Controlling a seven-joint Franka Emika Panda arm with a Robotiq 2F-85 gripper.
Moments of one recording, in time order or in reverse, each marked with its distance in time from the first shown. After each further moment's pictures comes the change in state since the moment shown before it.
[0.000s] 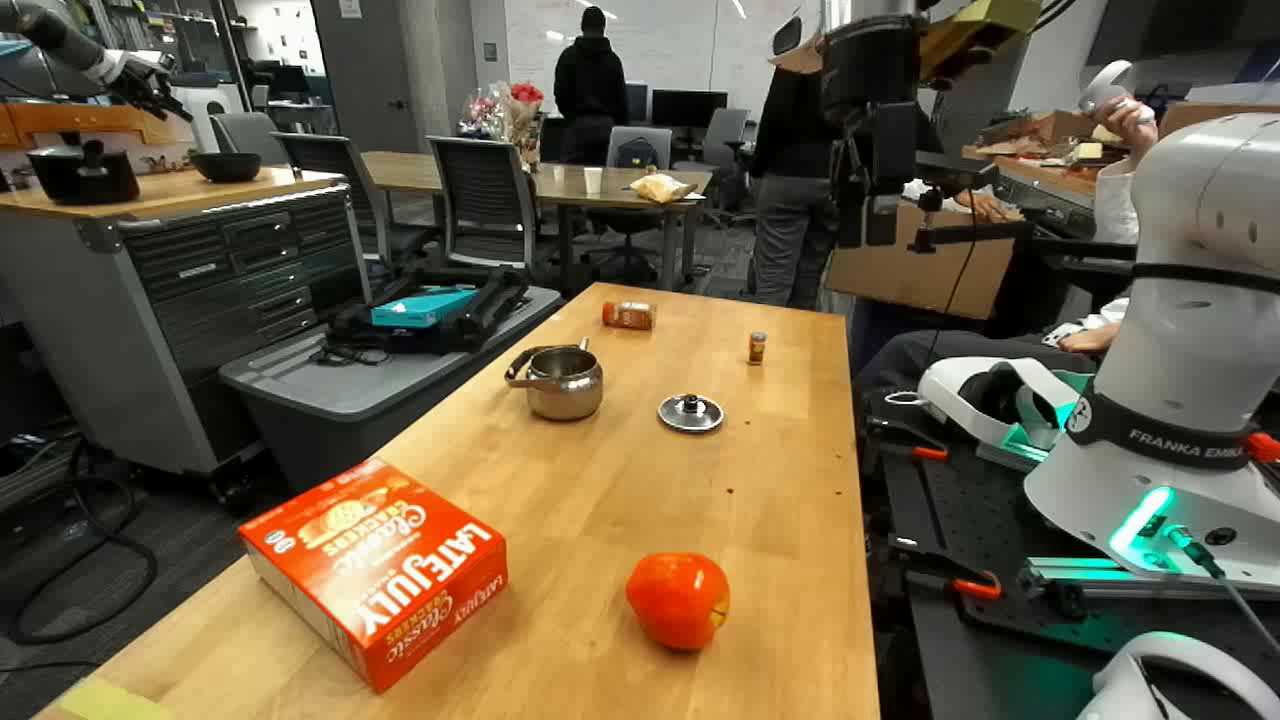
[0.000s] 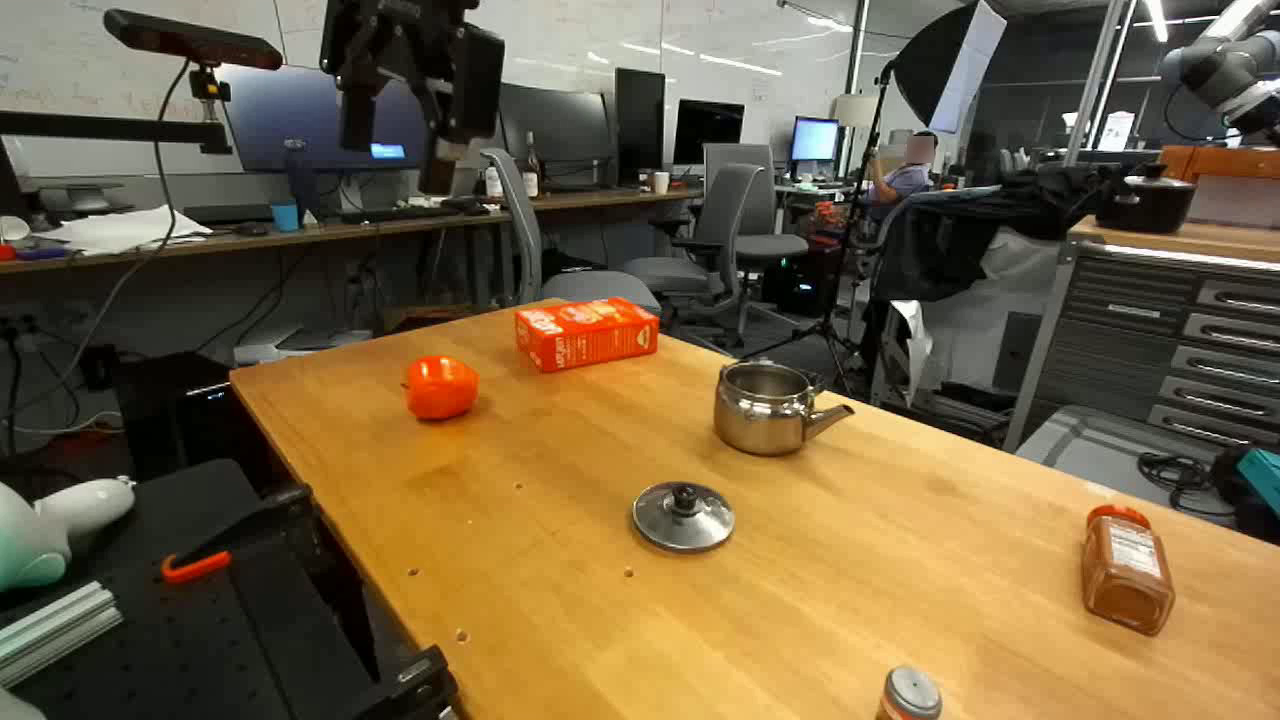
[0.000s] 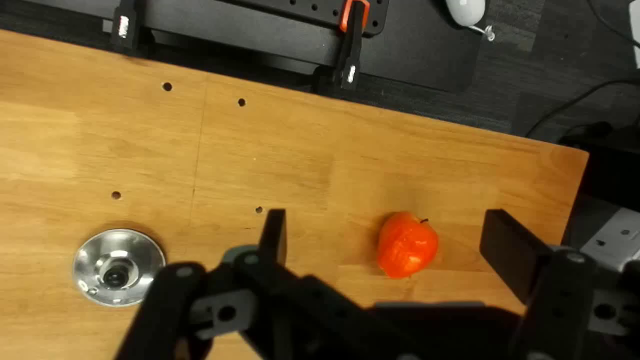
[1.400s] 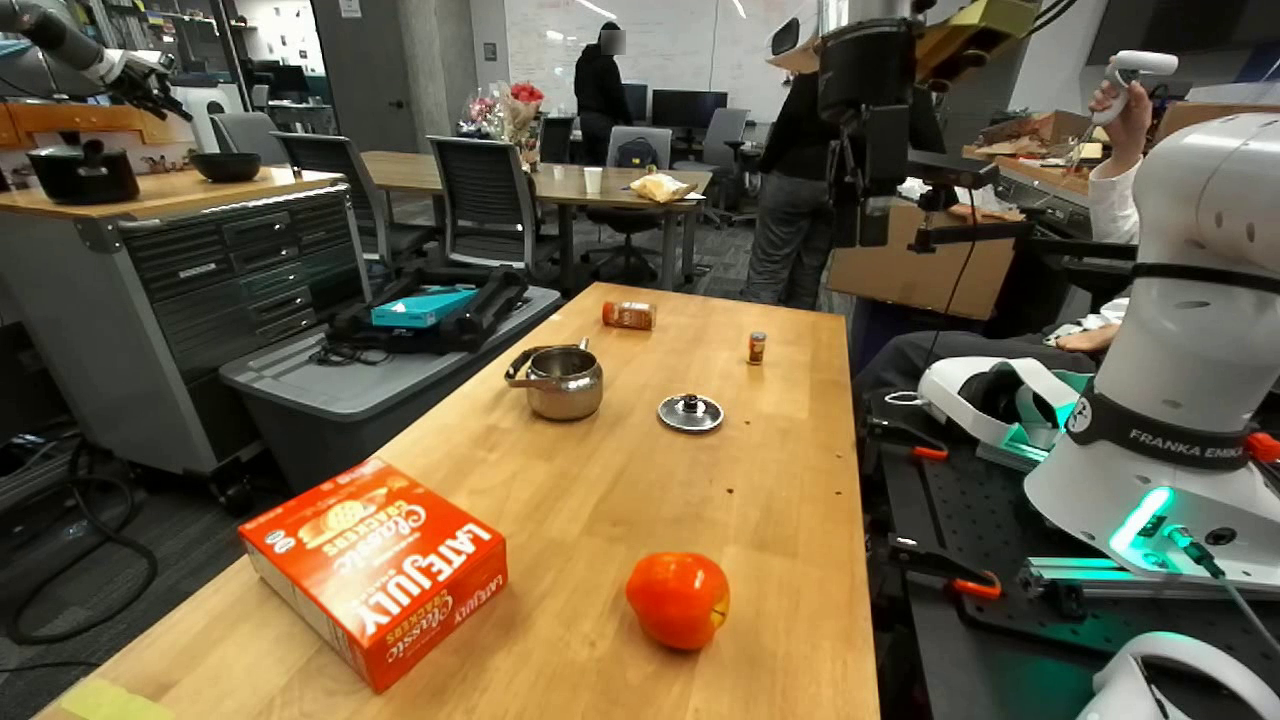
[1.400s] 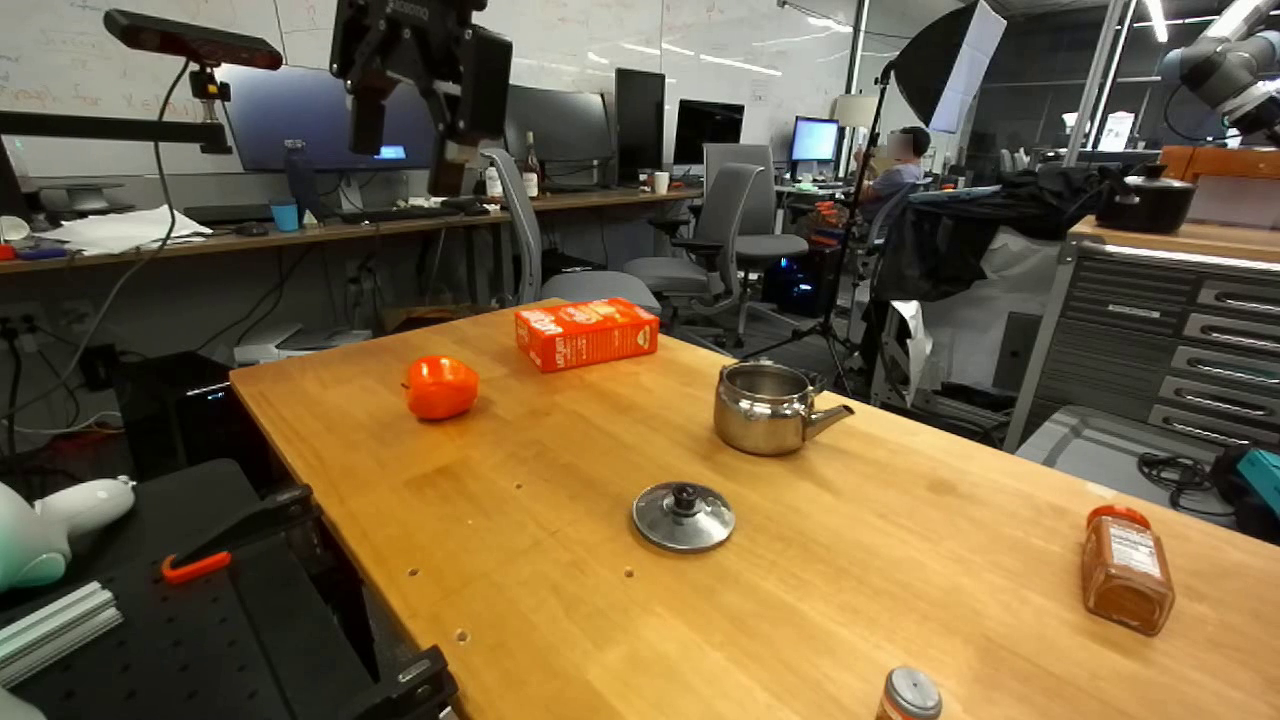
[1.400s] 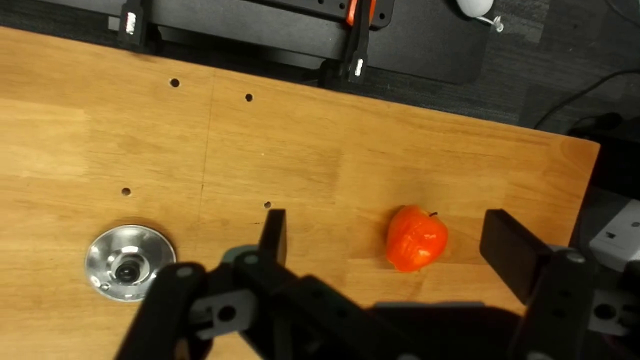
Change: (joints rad) arm -0.018 0.005 0.009 -0.002 -0.004 0.019 0.005
